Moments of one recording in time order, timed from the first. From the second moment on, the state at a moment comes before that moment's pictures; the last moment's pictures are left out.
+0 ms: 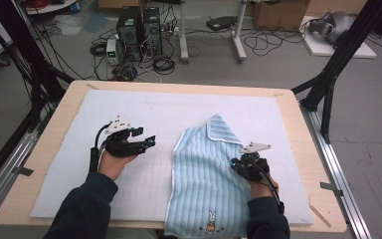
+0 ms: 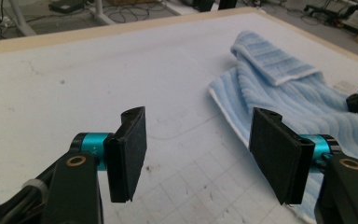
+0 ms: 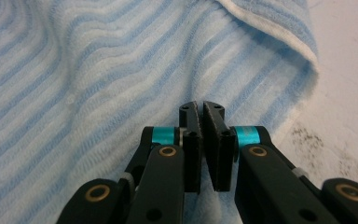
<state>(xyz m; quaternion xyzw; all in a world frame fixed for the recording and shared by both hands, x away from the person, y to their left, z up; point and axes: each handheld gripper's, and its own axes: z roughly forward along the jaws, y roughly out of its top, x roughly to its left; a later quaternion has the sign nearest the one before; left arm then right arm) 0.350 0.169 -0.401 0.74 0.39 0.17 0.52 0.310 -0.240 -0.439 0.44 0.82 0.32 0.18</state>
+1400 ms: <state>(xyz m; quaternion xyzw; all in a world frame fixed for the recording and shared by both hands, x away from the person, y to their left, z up) 0.364 0.088 -0.441 0.76 0.39 0.12 0.51 0.297 -0.281 -0.430 0.49 0.75 0.37 0.24</state>
